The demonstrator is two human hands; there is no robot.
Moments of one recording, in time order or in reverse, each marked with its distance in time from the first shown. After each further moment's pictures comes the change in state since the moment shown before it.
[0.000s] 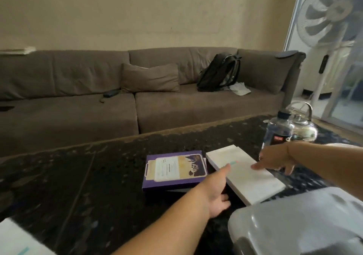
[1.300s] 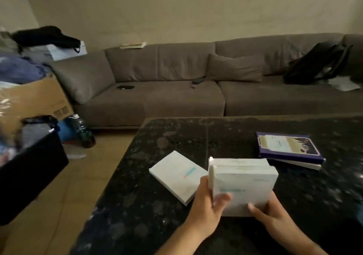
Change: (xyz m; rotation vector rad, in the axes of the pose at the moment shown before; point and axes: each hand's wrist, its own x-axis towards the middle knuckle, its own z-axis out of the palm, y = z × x) left_hand -0.265 -0.119 -0.253 0.696 0.492 0.807; right_hand -0.228 -0.241 0.265 1.061 -0.055 -0.673
